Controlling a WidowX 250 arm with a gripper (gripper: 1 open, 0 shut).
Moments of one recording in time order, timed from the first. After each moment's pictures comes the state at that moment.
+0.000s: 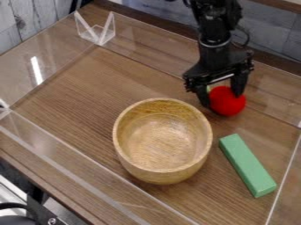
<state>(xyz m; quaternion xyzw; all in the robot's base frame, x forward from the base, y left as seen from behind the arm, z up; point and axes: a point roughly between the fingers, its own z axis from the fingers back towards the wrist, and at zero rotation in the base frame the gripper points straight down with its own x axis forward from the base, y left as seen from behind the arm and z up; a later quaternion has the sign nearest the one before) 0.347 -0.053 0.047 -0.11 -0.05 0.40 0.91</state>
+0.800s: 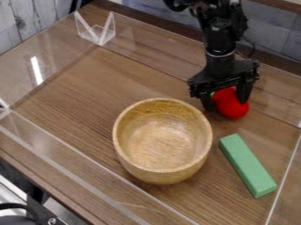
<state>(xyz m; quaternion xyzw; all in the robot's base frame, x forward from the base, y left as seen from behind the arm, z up) 0.350 -0.058 0.037 -0.10 -0.07 0.35 0.93</state>
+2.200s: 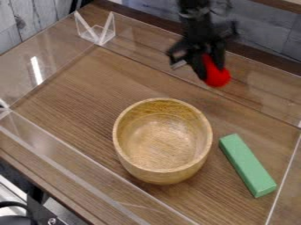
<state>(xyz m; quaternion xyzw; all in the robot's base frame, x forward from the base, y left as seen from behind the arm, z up) 0.345 -0.005 0.099 -0.16 -0.07 0.45 0.88</state>
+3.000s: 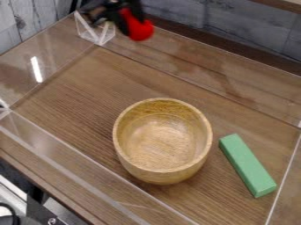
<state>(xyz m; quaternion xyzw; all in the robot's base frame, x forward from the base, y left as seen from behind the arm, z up) 0.317 0.114 0.129 -0.16 -0.12 0.51 0.83</state>
